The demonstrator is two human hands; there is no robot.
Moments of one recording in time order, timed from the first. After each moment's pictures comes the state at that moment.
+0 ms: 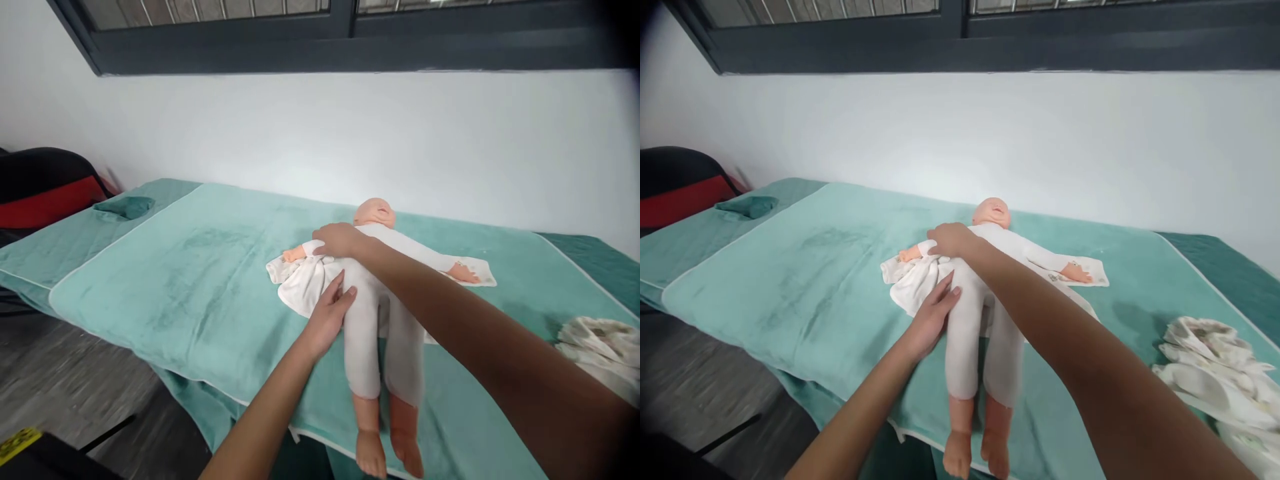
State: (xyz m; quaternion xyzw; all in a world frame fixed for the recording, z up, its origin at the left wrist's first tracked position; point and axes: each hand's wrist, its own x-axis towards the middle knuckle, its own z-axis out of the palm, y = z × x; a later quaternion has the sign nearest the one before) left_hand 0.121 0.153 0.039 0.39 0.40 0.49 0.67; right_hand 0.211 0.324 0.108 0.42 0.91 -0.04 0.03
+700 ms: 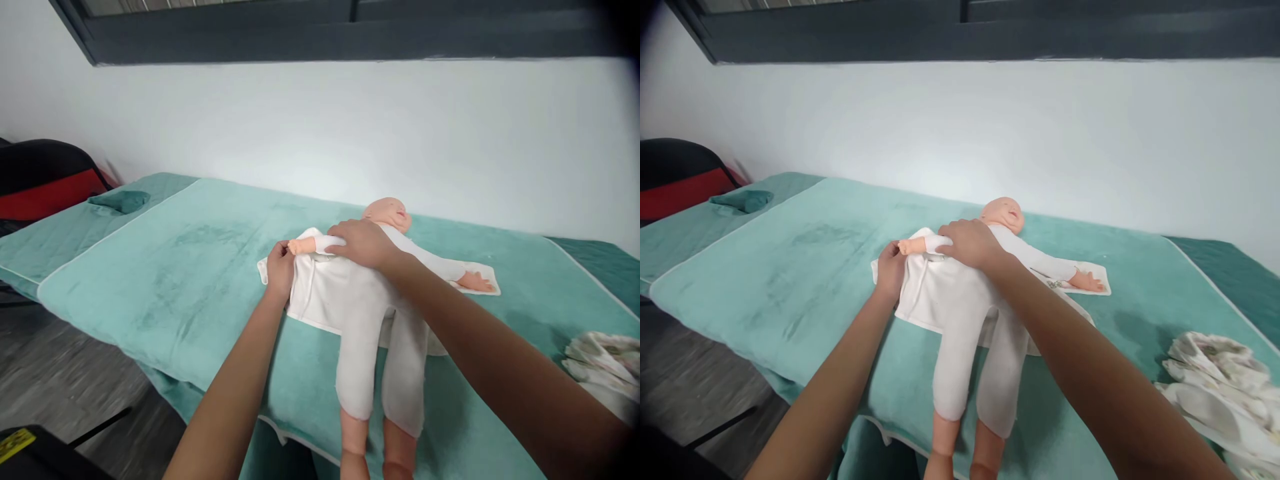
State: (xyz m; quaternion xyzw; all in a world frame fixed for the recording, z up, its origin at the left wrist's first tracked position) left_hand 0.059 0.262 0.023 0.42 0.55 0.62 0.36; right_hand 0.267 0.295 0.116 0.44 0.89 -0.03 -0.11
